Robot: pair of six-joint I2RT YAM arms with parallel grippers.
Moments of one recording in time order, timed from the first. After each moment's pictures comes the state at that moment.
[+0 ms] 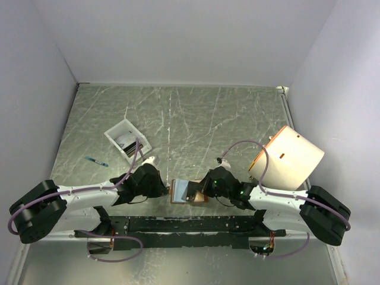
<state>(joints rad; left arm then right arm) -0.93 1.19 0.33 0.06 -0.03 -0.93 0.96 1.11 0.26 0.16 0.12 1.15</state>
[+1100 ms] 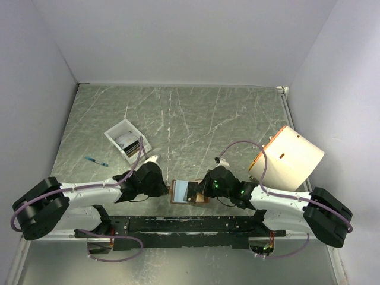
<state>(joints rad) -0.93 1.22 0.38 0.00 -0.05 -0.90 0.96 1.09 0.29 0.10 0.08 1.06</state>
